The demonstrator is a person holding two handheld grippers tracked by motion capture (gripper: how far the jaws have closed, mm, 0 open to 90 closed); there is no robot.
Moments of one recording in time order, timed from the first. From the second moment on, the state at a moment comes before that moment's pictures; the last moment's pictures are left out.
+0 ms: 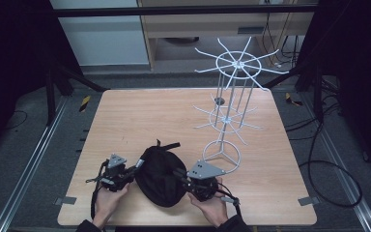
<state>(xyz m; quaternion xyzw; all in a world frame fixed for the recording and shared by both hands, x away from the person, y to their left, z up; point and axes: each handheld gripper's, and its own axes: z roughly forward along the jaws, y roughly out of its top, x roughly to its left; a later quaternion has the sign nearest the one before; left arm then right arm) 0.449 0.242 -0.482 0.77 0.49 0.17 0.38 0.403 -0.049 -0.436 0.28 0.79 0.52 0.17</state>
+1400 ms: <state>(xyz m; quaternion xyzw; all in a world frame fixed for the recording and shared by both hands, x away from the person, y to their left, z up) 0.418 0.218 -0.424 0.74 0.45 0.14 0.48 0.400 -0.049 -0.460 0.31 0.80 0.48 0.18</state>
